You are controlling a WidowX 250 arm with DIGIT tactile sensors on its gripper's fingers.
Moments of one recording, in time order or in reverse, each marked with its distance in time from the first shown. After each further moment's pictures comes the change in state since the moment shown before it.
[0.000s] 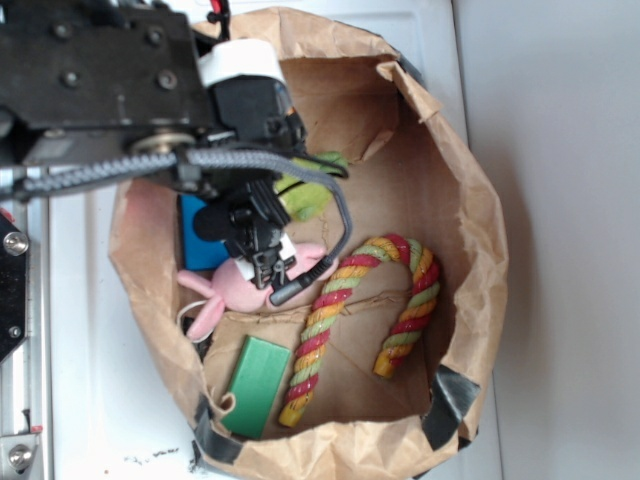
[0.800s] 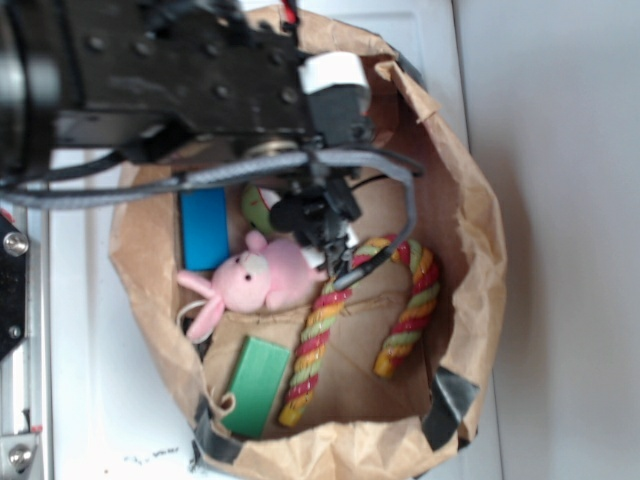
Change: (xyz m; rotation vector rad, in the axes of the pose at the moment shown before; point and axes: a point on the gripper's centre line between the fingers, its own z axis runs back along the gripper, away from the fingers) arm 0.030 -0.007 -0.033 -0.001 -0.040 -0.001
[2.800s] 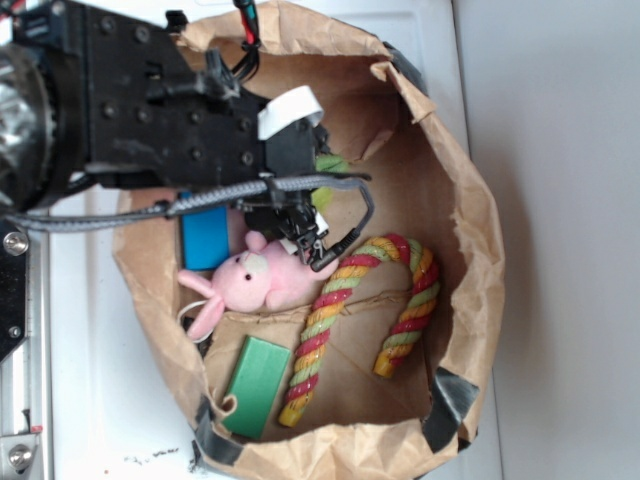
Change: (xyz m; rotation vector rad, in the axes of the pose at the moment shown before) arm -0.024 0.012 -0.032 0.095 -0.053 0.070
